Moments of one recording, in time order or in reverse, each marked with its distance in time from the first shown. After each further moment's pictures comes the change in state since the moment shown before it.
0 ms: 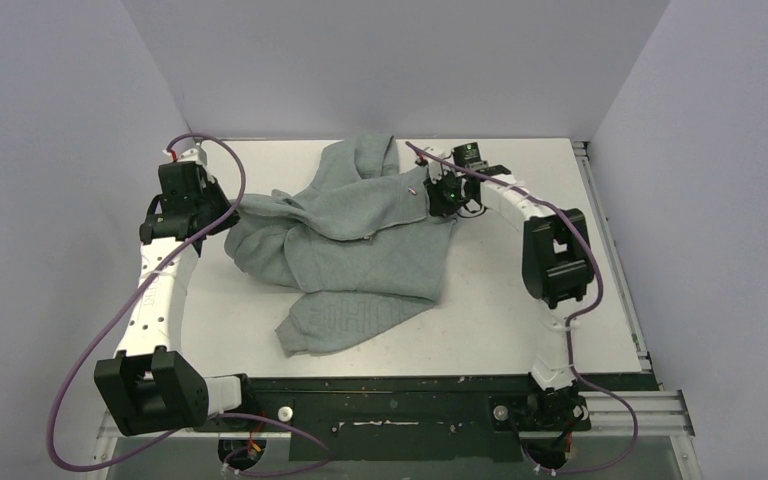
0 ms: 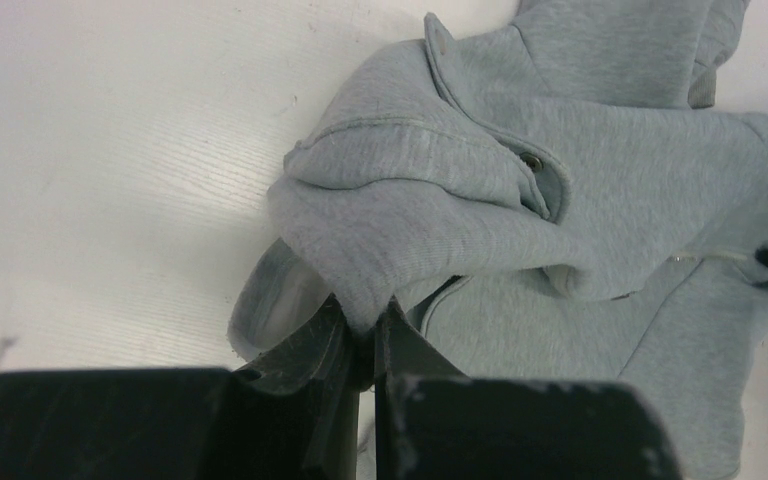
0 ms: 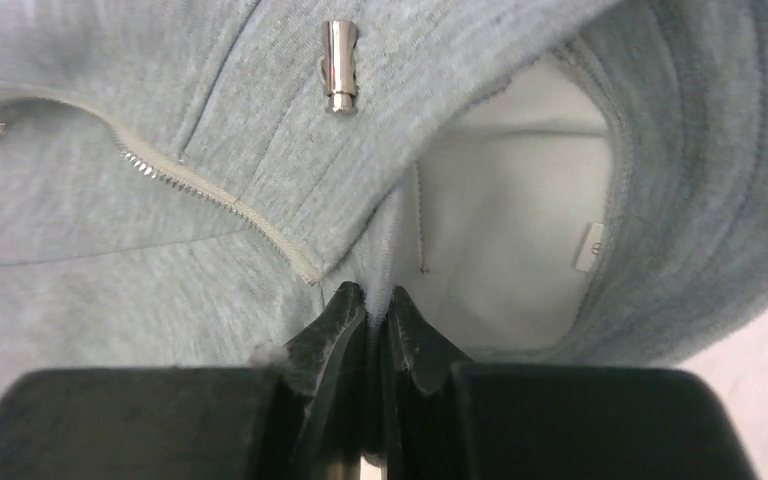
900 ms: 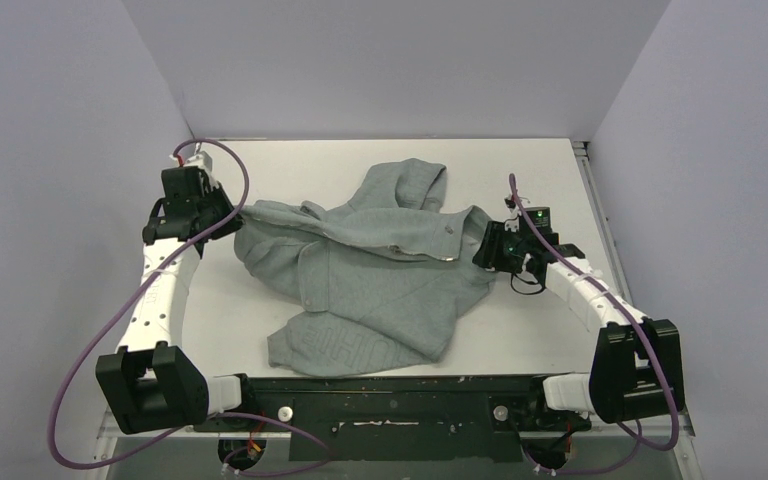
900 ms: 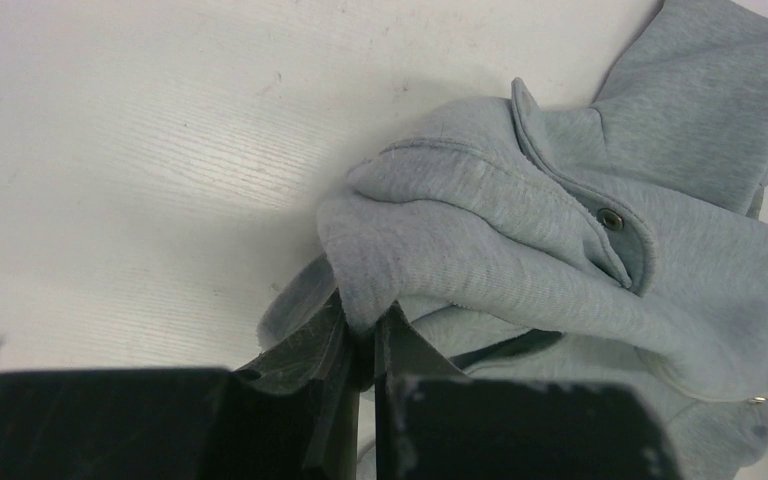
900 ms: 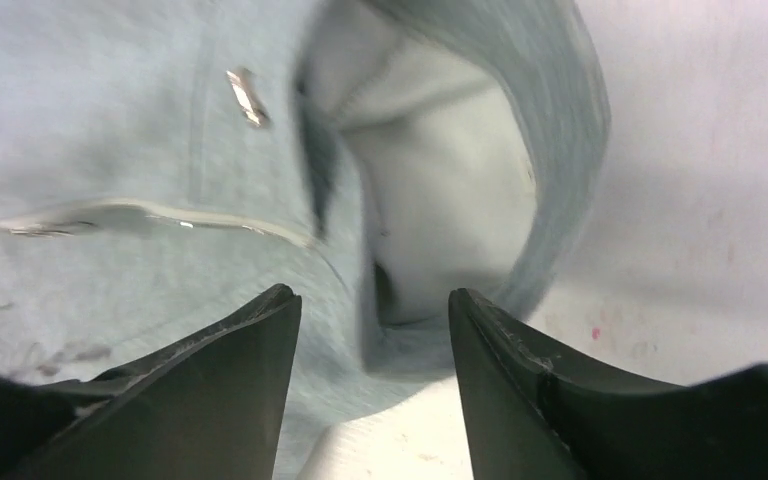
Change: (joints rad) left arm 0.008 0.008 -0.050 0.019 0.058 0.017; right arm -0.166 -0.779 -0.823 0.143 0.124 0.671
